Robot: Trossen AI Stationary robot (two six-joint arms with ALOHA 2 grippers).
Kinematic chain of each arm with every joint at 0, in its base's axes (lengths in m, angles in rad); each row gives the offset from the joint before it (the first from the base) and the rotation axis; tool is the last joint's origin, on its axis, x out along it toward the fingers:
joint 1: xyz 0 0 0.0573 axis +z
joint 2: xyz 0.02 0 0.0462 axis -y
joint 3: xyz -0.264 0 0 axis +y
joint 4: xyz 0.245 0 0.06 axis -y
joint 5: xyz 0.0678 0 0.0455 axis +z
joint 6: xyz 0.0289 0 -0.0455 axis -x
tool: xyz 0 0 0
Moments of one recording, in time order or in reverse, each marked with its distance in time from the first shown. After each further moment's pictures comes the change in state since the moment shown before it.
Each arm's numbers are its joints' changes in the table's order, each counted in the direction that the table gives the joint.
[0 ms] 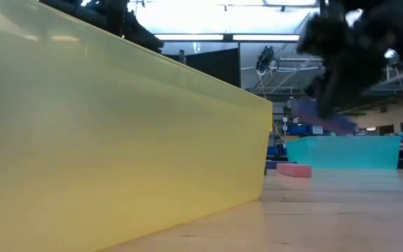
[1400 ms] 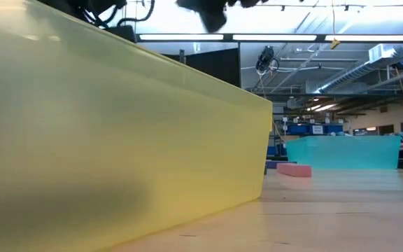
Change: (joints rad) left arm -0.058 -0.175 -0.251 -0.893 0.024 0.019; right arm -0.090 -0.361 -0.580 0.133 0.359 0.447
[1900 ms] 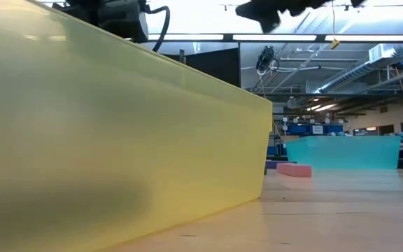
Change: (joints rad) left arm -0.030 -0.282 -0.141 -0.267 0.001 -0.439; right arm -0.061 0.438 0.413 0.165 -0.215 -0.034
